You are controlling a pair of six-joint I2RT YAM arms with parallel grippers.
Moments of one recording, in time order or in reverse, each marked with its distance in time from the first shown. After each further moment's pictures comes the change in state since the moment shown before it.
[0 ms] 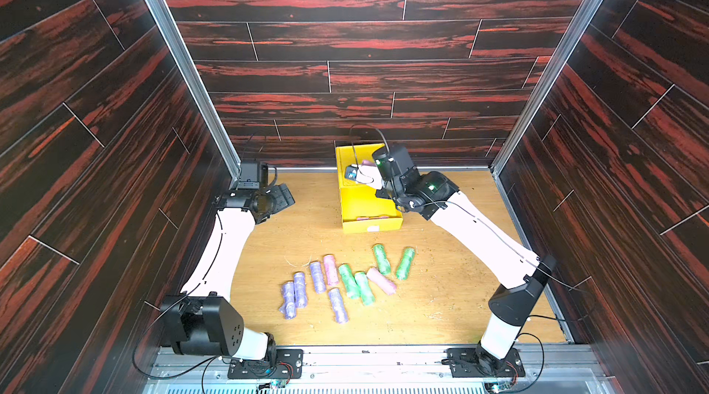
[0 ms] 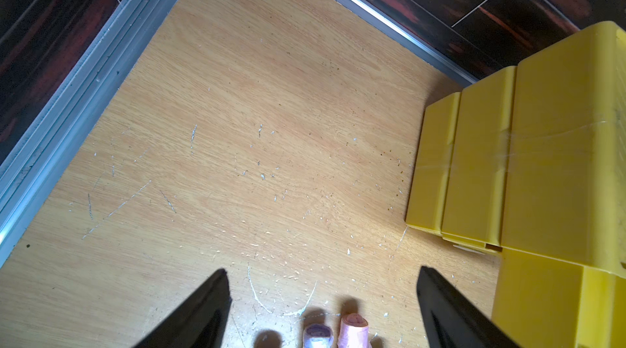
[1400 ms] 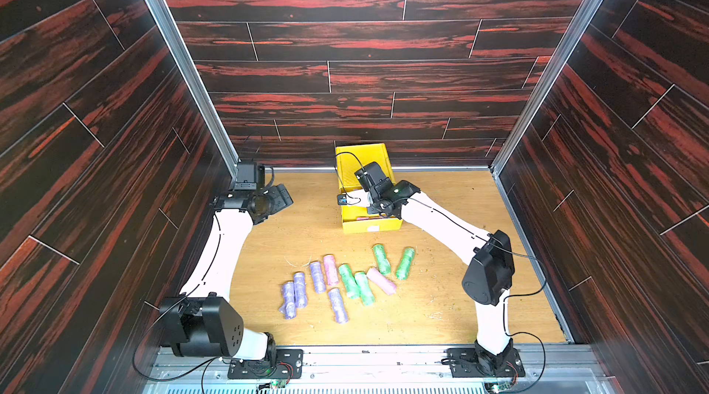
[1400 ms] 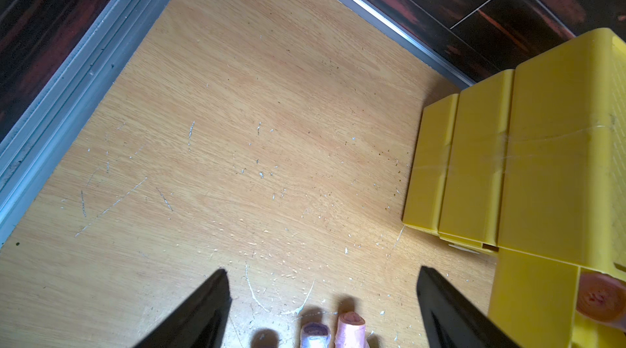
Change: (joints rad) left arm 0.023 -0.007 -0.013 0.008 0.032 -0.005; right arm -0.056 0.215 -0.103 0.114 -0.106 -0.138
